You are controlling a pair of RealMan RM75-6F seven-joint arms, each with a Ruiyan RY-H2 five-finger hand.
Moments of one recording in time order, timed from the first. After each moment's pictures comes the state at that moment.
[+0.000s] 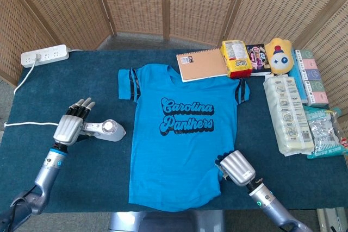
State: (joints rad) left arm -0.48 -1.78 -0.03 -0.65 1.52 1.28 -0.25; right arm 0.39 -1.56 -0.10 -1.27 -1.78 1.31 -0.12
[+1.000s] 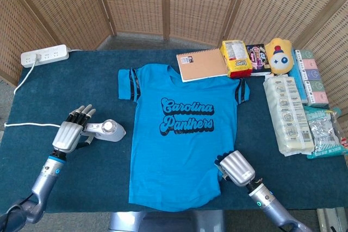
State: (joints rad) left arm -0.42 -1.73 0.00 -0.76 1.55 1.33 -0.20; right arm 0.39 -1.56 -0.10 -1.28 -1.78 1.31 -0.12
